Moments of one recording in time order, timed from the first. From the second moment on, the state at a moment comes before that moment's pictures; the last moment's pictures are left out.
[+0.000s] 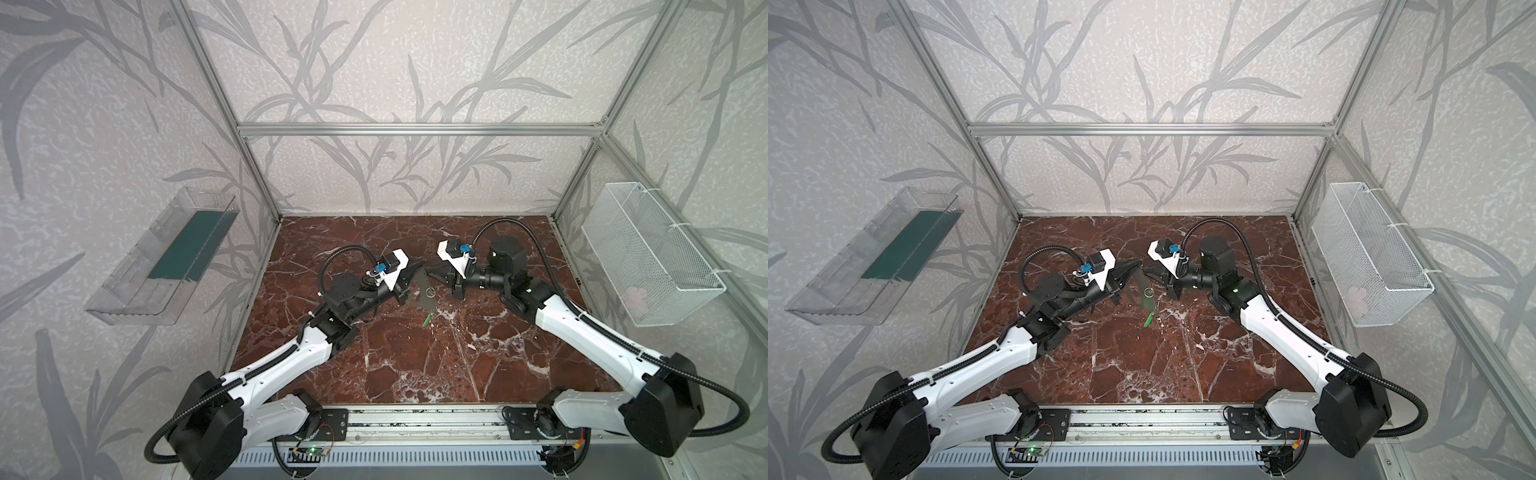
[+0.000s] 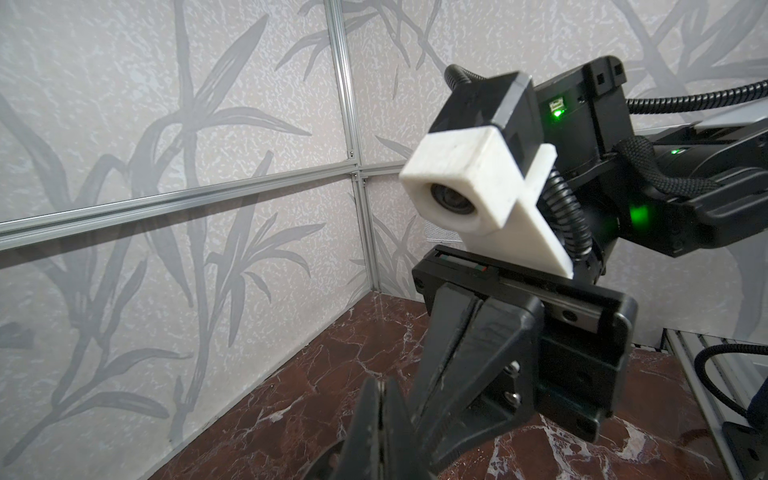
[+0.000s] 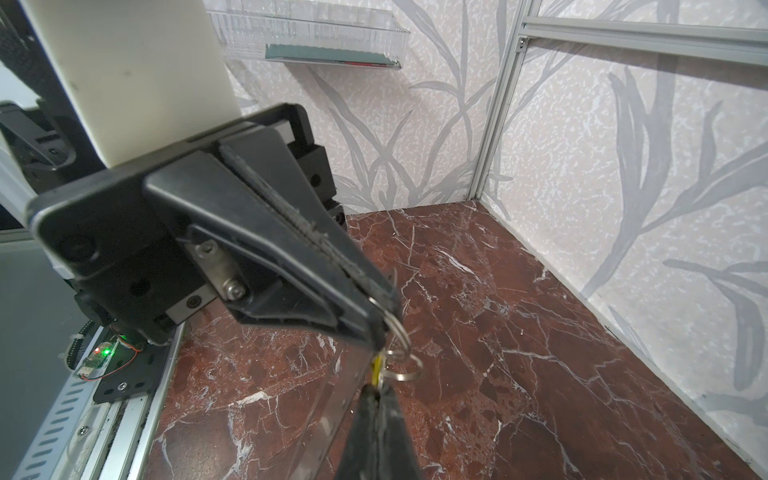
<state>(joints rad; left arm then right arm) -0.66 1.14 0.68 0.66 0.34 0.08 0.58 1.29 1.01 0.02 -0.71 -0.24</state>
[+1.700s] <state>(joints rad) -0.67 1.20 0.67 0.69 -0.04 0.08 0.57 1.31 0.96 0.13 -0.66 -0.01</state>
